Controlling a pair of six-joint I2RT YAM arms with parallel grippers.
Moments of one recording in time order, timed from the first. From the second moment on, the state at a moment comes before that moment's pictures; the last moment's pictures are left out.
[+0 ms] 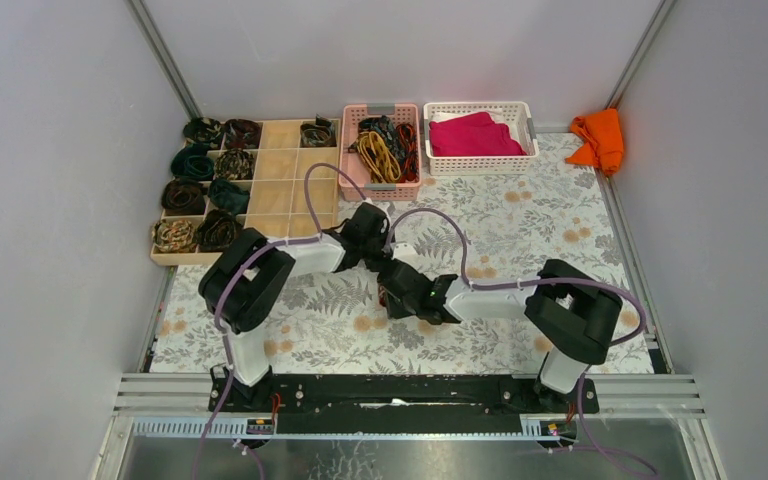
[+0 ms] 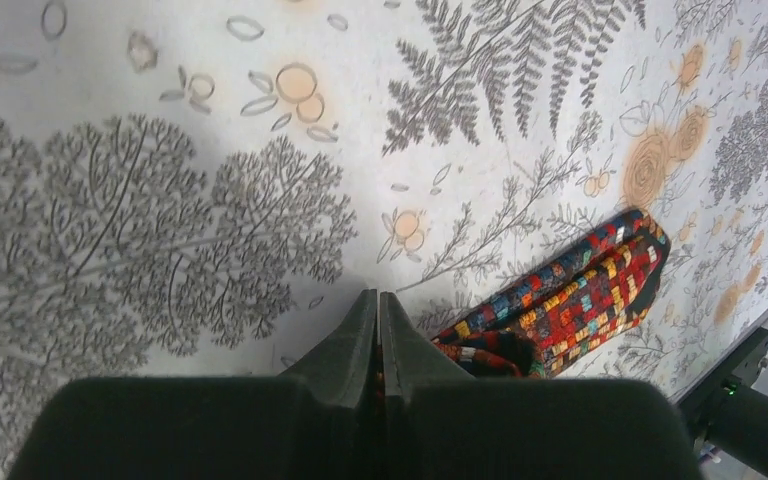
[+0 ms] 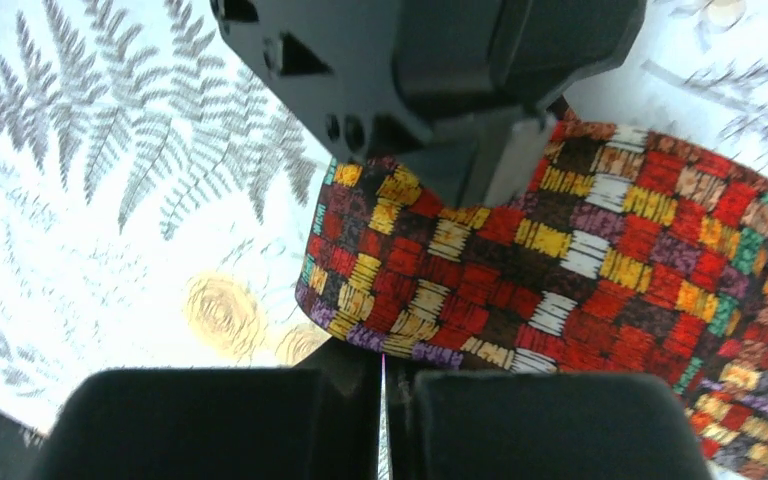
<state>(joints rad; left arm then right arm) -0.63 1.84 0.95 0.03 0.25 -0.65 1.07 1.69 0.84 -0.07 0.23 0.73</state>
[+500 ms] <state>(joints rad) -0.62 1.93 1.06 0.05 0.28 -0.64 0.89 1.69 0.86 -0.12 0.25 0.58</state>
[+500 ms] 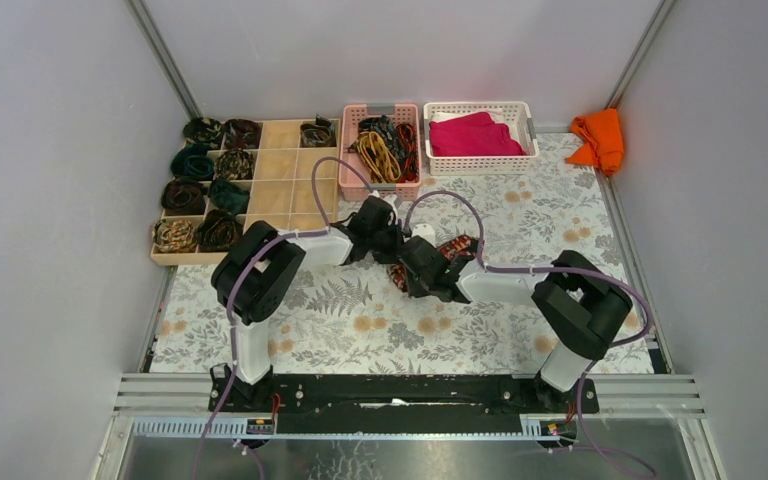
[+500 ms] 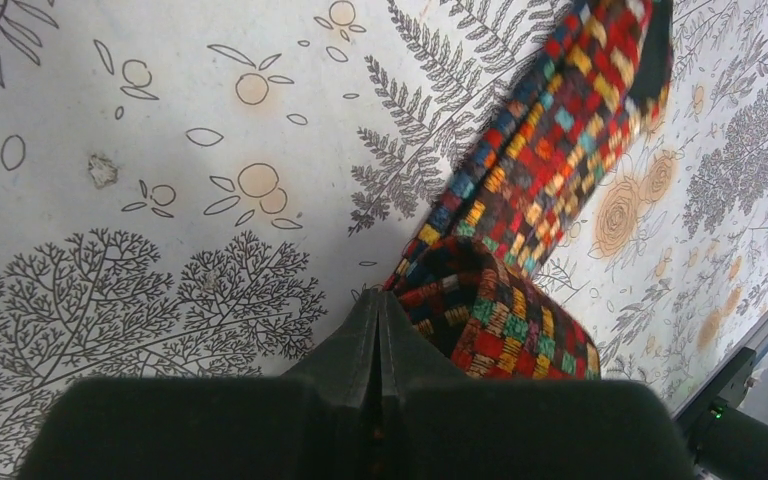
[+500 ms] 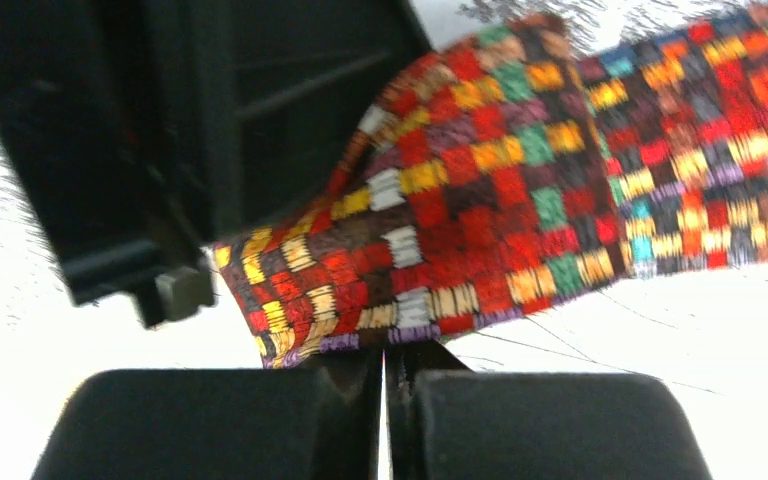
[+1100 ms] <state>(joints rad) -0.58 1.93 1.12 -0.07 0.24 -0.62 0.86 1.41 0.74 -0.28 0.25 0.54</state>
